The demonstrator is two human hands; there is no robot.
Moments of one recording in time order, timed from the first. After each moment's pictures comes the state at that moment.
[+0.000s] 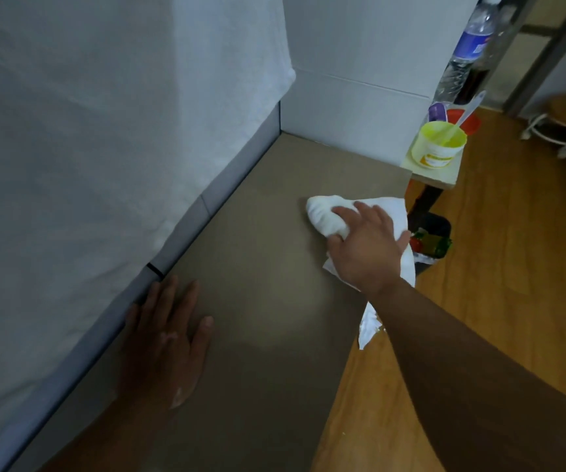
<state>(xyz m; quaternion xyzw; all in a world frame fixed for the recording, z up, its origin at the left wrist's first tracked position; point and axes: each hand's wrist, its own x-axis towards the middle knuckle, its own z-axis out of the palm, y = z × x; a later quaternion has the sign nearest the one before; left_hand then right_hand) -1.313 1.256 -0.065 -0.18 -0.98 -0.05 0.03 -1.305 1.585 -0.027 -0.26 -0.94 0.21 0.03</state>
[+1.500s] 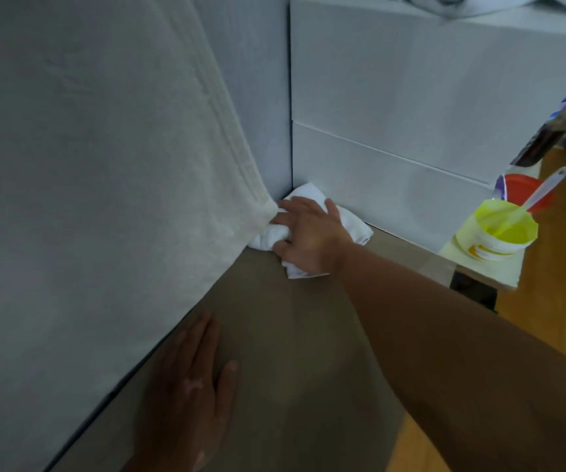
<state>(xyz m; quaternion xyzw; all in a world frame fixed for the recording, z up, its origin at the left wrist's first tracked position) -1.395 1.365 -0.082 -0.20 -0.96 -0.11 0.17 -1.531 1.638 -0.022 0.06 -0.98 0.19 -0.03</state>
